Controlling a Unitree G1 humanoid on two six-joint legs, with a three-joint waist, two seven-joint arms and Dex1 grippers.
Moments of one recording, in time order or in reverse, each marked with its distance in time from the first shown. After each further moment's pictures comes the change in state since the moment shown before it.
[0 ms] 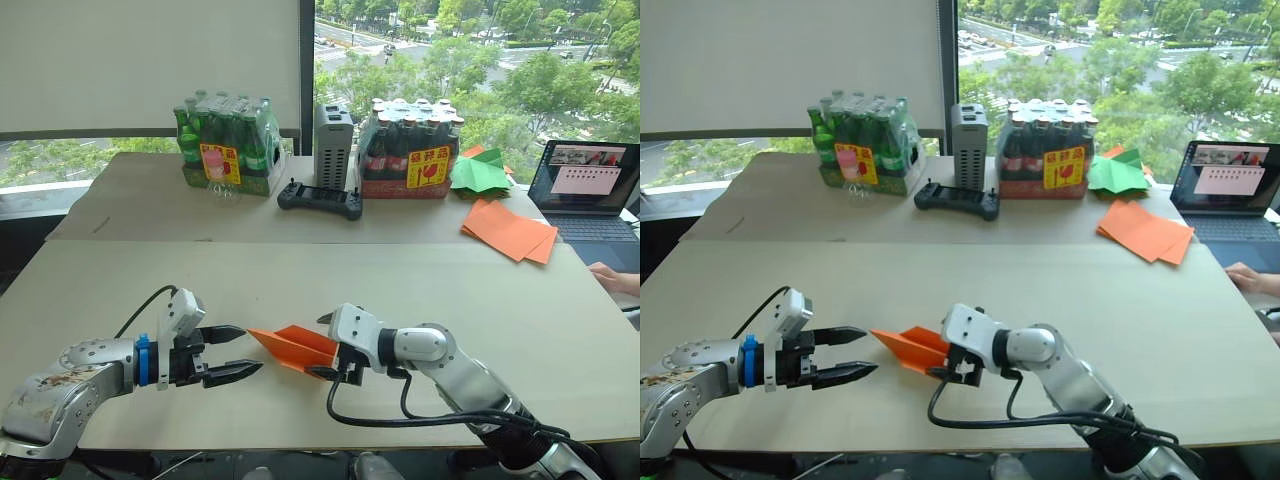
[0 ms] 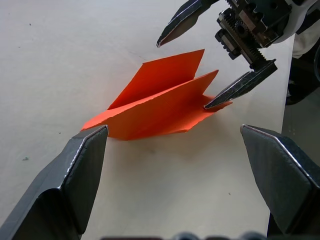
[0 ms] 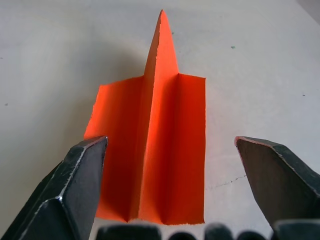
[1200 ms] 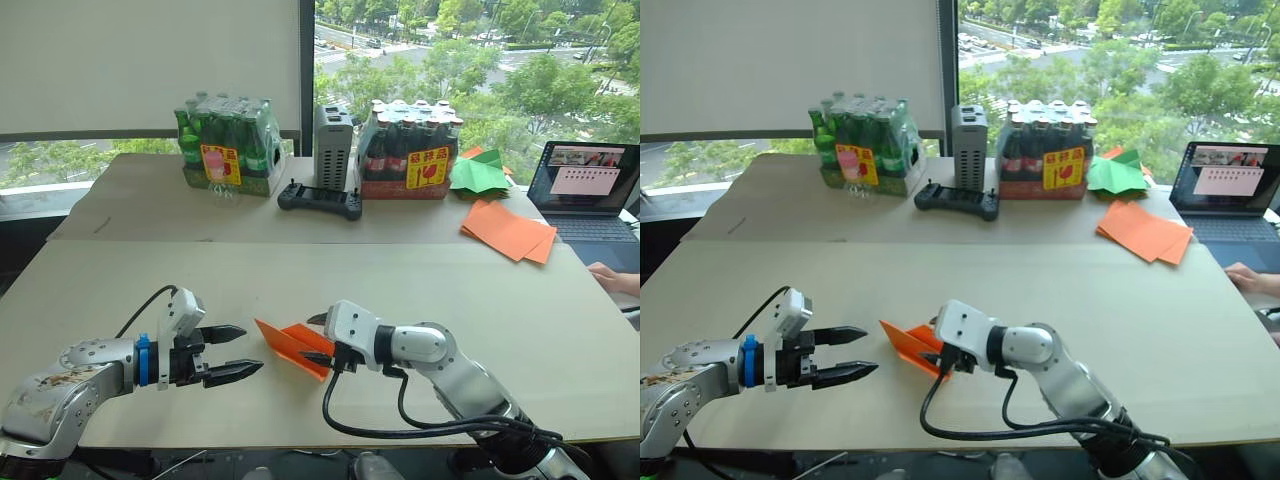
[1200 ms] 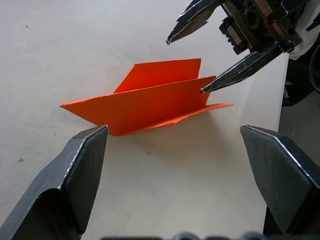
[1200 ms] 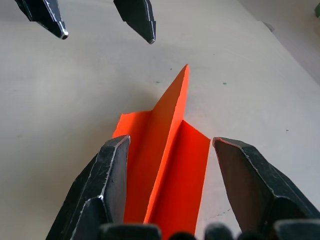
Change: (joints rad) left arm -0.001 0.000 0.000 0.000 -0.010 0.000 0.001; right arm 0.022 0.040 -0.018 -0.079 -0.031 -0.008 -0.005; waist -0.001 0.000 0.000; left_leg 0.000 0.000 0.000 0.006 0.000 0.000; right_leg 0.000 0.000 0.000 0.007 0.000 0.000
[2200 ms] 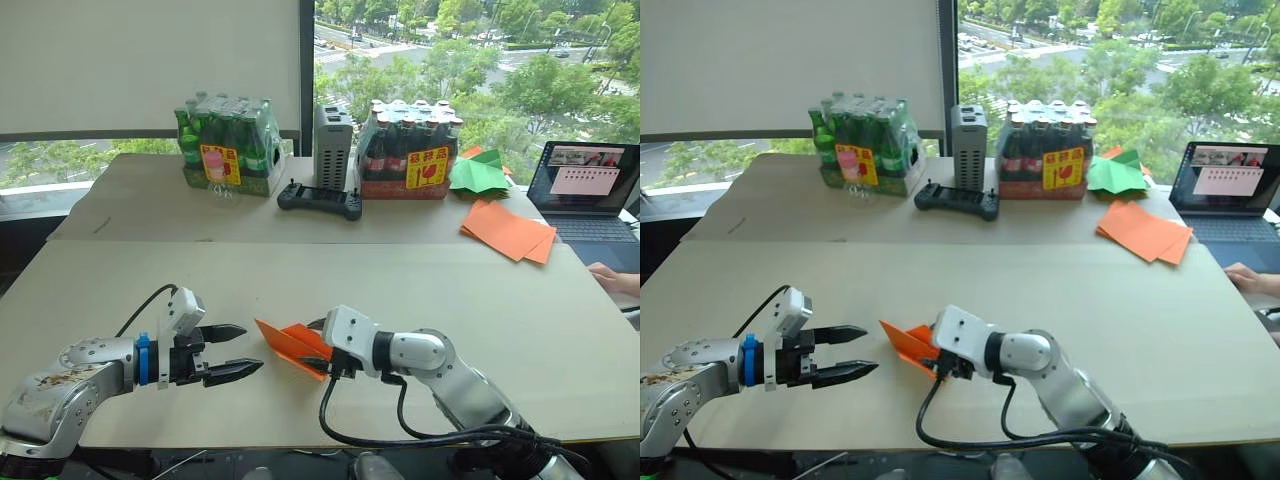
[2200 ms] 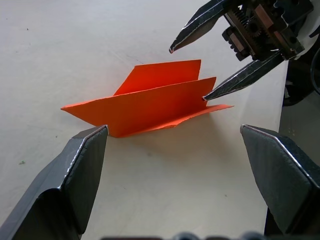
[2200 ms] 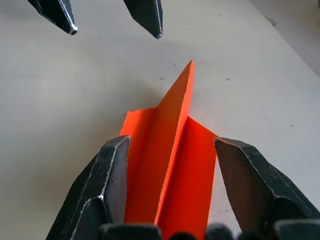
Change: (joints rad) left arm -0.004 0.000 0.000 0.001 0.002 -0.002 -0.003; right arm 0.020 0.004 0.019 -0.059 -0.018 0.053 -0.021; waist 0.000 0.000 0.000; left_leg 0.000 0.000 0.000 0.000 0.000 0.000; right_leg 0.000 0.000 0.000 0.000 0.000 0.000
